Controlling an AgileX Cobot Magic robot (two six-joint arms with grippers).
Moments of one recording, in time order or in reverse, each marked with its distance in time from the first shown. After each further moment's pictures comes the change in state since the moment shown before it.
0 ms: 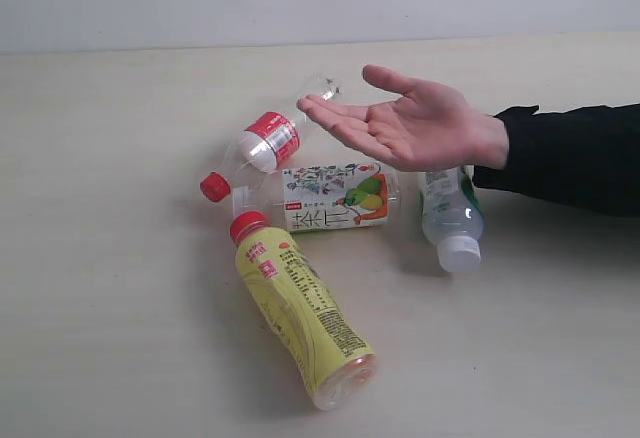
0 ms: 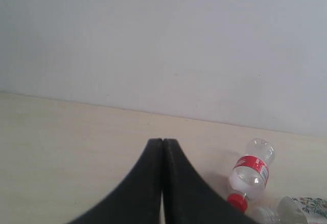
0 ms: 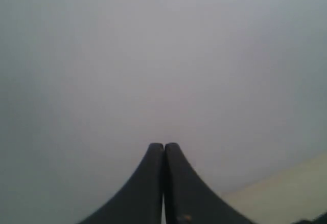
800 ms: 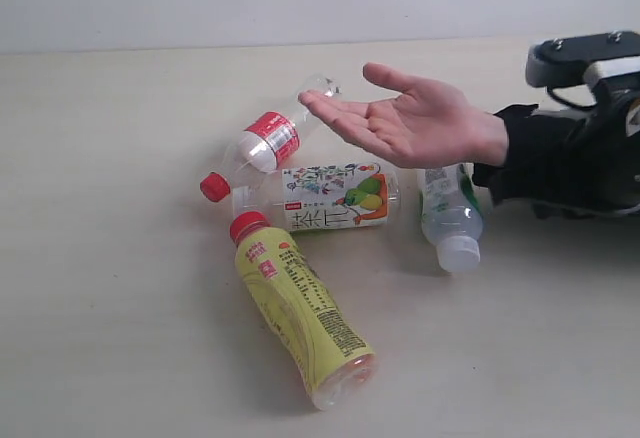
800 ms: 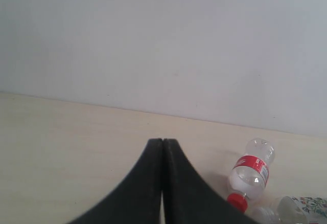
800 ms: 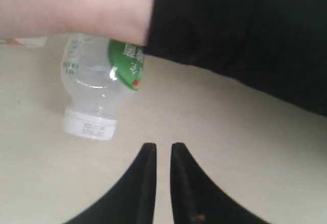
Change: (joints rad) left arm 0.000 0.000 0.000 0.000 0.000 0.000; right arm 0.251 1.129 -0.553 -0.129 0.789 -0.269
